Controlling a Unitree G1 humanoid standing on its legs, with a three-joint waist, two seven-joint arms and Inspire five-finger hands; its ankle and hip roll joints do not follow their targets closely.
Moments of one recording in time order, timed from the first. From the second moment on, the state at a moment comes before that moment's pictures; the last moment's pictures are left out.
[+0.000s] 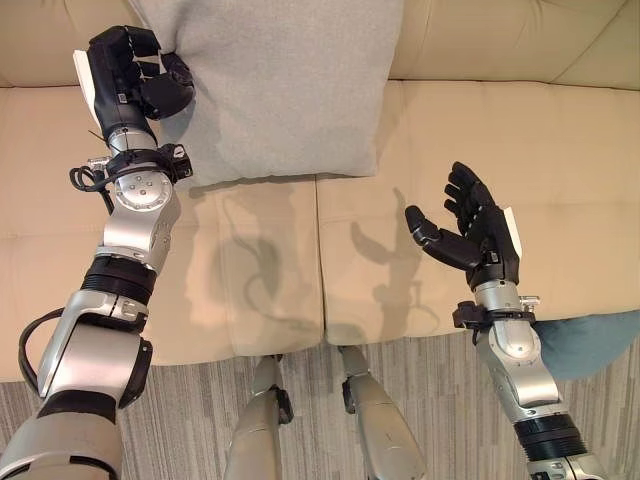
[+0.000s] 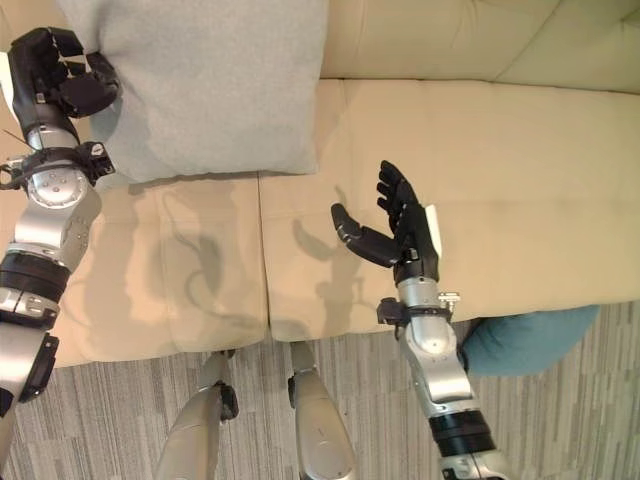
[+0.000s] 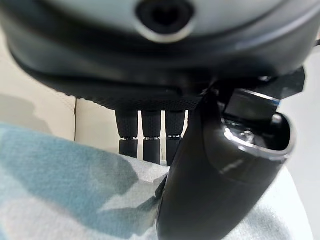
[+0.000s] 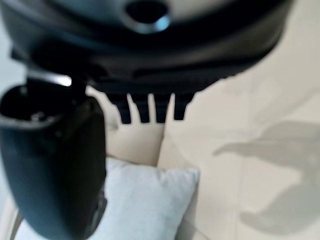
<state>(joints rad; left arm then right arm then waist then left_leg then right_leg) -1.02 0.66 -0.28 0.70 -0.49 -0.19 0.48 -0.21 -0.45 0.07 0.06 0.28 -0.23 -0.17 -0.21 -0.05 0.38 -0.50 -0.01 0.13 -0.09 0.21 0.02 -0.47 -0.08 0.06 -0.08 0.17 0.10</state>
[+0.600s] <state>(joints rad) -0.72 0.70 -0.13 0.60 -0.47 -0.19 0.33 -0.10 -0.45 0.05 0.02 0.24 -0.23 -0.11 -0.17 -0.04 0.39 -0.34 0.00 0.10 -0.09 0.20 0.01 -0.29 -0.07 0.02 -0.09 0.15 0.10</state>
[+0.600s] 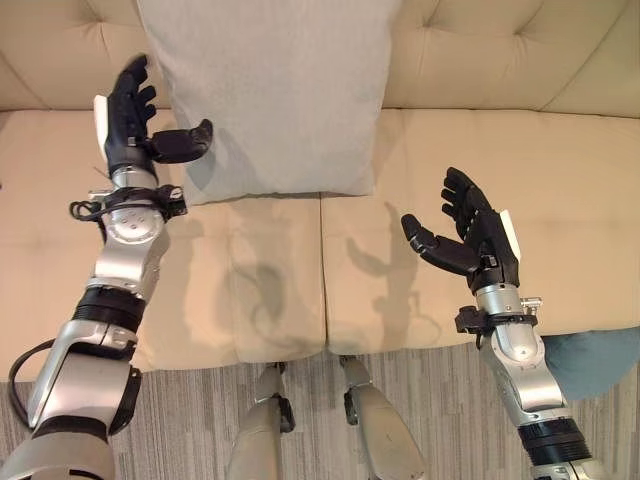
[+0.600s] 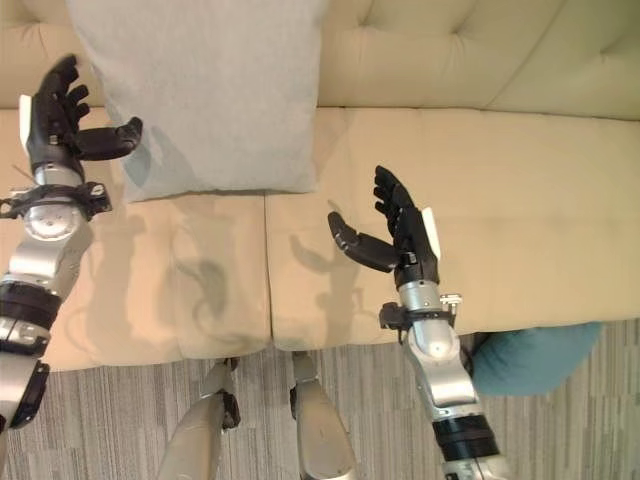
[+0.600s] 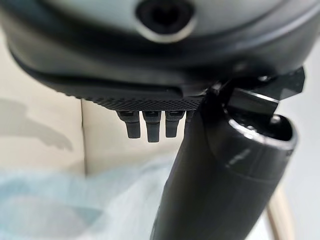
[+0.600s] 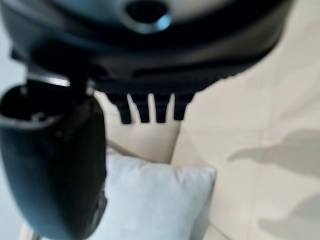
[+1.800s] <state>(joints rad) 0.08 0.19 -0.12 1.01 -0.04 -0.13 0.17 0.01 -0.40 0.28 1.02 -0.37 -0.11 -0.18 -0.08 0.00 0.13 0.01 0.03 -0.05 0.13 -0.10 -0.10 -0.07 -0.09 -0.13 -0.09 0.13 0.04</state>
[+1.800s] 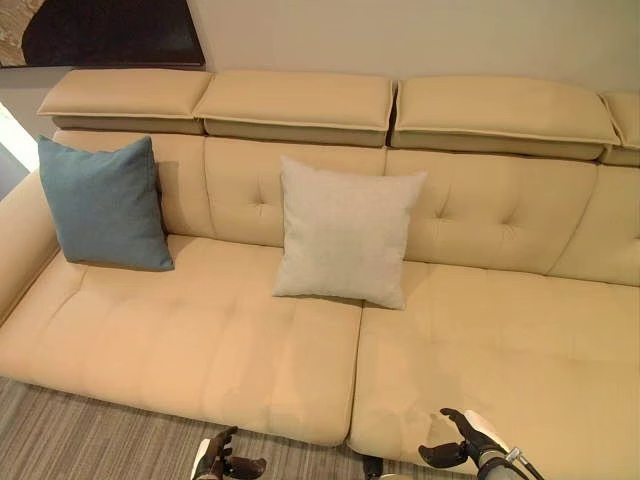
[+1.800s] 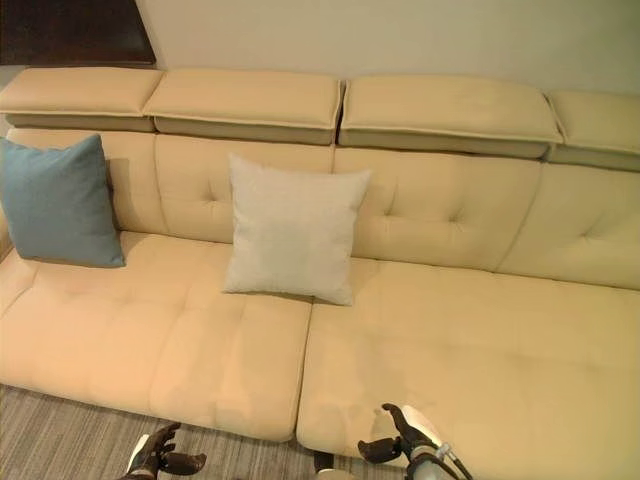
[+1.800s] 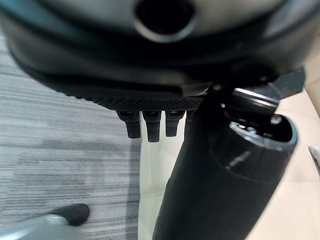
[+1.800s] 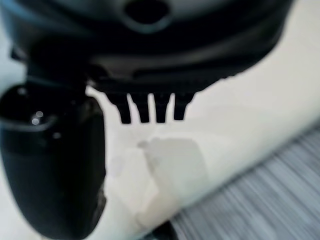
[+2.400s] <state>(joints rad) 0.02 0.24 -0.14 1.15 -0.04 -0.10 0.21 -0.07 -0.28 0.24 1.25 -0.32 -0.03 -0.20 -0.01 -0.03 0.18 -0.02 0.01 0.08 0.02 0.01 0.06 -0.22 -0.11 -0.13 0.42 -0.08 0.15</state>
